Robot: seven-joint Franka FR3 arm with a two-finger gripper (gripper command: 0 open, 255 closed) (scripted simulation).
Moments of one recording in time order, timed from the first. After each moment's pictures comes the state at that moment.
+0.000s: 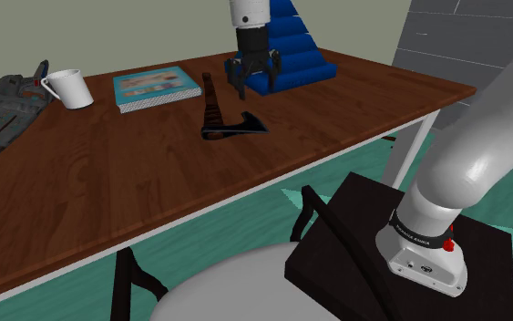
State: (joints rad) arm -0.07 -0.24 0.22 -1.98 0.07 1.69 0.47
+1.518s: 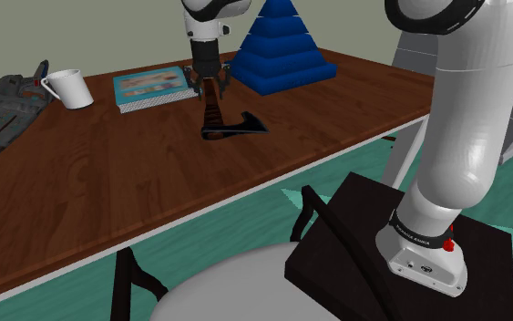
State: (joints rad) arm -0.05 0.26 0.24 -1.50 -0.02 1.79 0.84
